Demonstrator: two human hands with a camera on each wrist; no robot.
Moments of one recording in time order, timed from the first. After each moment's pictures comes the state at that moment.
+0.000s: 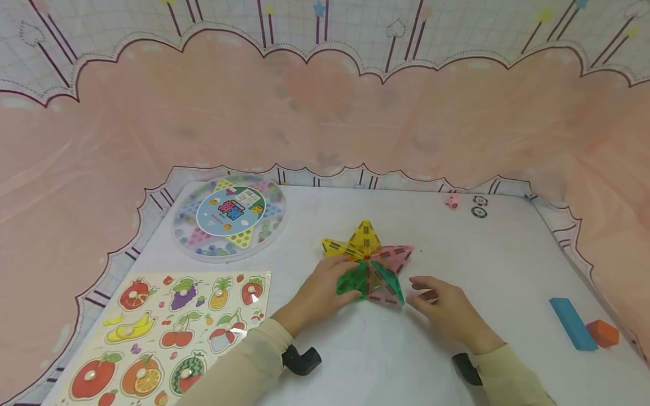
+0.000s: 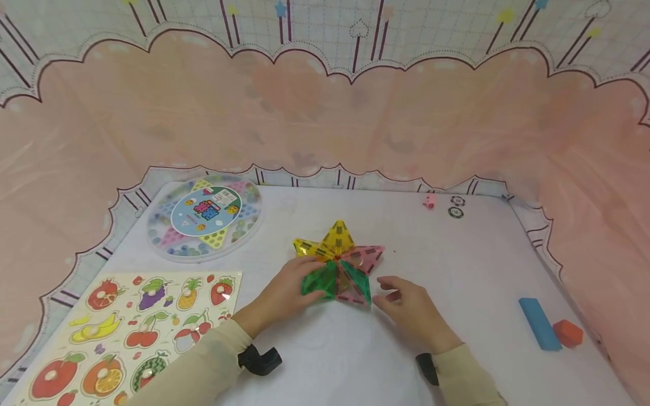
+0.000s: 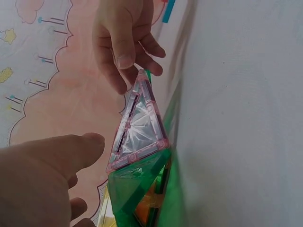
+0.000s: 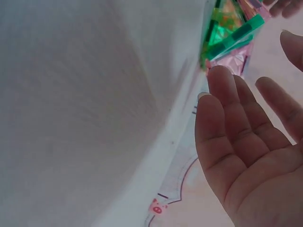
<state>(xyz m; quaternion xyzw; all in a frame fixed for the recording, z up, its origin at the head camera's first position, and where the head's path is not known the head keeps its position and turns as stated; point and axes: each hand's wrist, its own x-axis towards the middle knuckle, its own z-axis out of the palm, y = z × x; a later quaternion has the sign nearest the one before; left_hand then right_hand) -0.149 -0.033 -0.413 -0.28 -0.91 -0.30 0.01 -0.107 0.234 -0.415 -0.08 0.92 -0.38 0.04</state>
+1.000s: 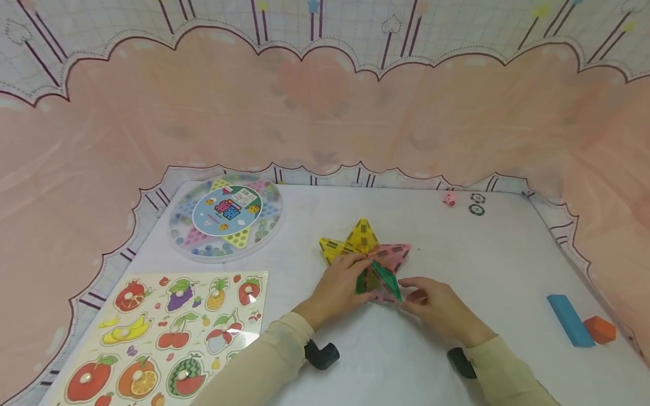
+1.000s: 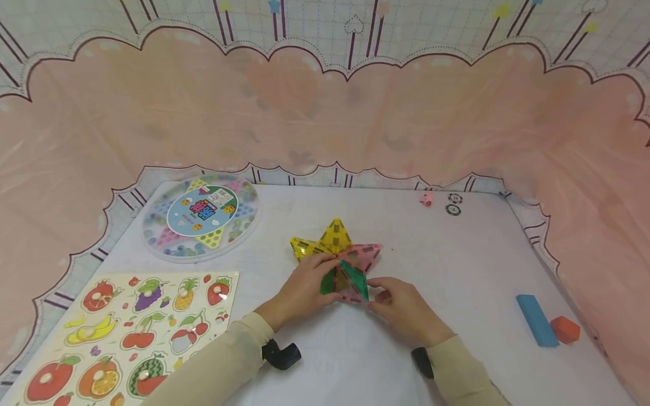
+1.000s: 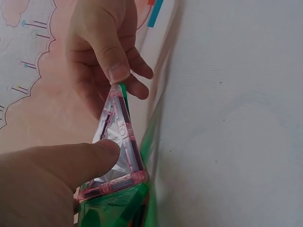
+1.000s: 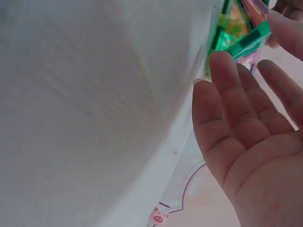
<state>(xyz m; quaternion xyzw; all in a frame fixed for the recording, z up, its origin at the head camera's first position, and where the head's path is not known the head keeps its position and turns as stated) -0.159 0.003 -0.424 -0.31 -0.93 -0.19 0.03 -0.114 0.227 -0.416 -0.10 0.92 -0.37 0.10</state>
